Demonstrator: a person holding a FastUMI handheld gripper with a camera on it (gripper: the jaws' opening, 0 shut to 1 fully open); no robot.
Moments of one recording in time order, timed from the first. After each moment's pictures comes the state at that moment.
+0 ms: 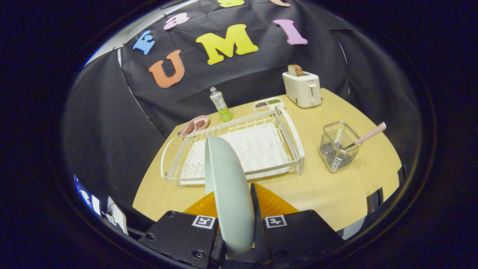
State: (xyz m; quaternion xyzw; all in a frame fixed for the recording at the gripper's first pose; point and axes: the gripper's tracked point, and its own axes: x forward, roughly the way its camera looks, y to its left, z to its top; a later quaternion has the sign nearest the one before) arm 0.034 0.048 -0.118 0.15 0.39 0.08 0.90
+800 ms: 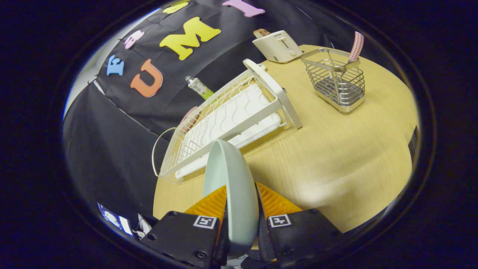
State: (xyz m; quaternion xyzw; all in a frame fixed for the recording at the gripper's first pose) arm 0.045 0.041 -0.210 0.28 0.44 0.10 0.85
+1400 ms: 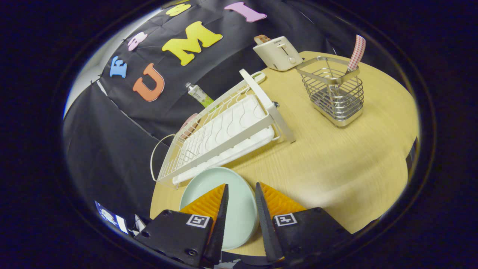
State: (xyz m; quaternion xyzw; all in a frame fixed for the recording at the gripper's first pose) arm 0.060 0.020 -0.204 0.26 0.40 0.10 0.87
